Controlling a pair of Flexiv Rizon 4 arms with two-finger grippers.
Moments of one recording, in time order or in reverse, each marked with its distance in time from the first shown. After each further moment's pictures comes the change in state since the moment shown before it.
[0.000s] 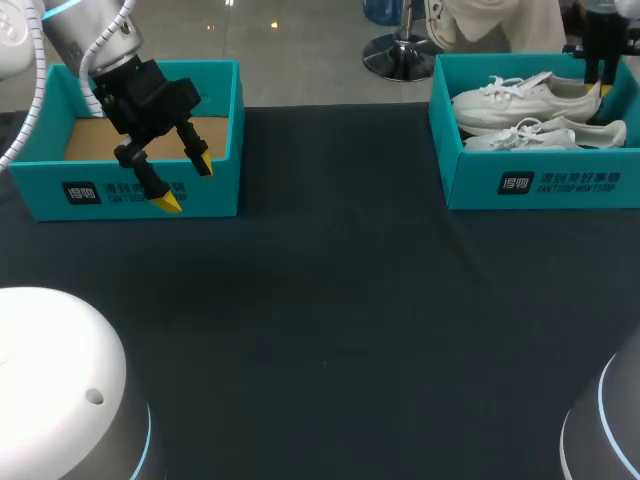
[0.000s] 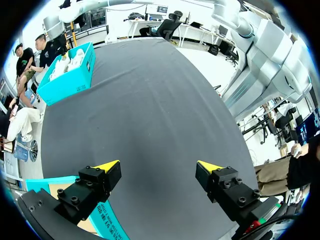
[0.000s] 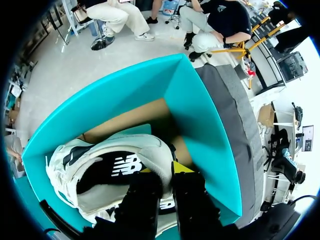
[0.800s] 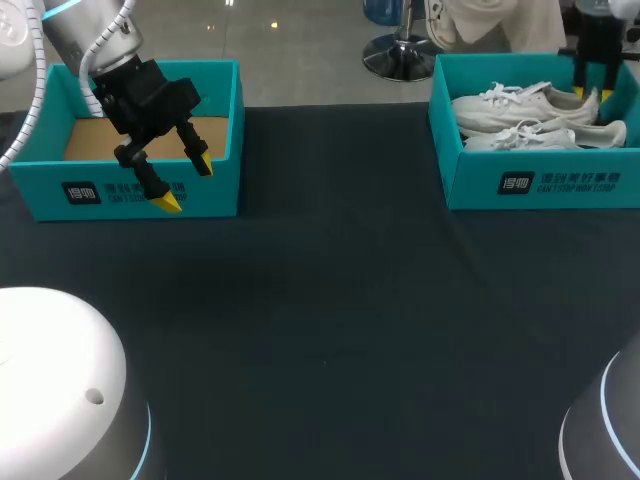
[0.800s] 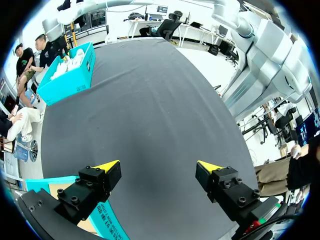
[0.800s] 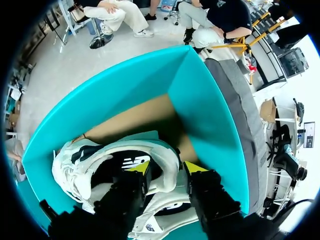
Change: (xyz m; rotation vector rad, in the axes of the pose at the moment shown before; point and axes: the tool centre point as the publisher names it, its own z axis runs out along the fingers) left arm 0.000 0.000 0.000 0.000 0.000 0.000; right arm 0.009 -0.002 0.007 0.032 0.014 0.019
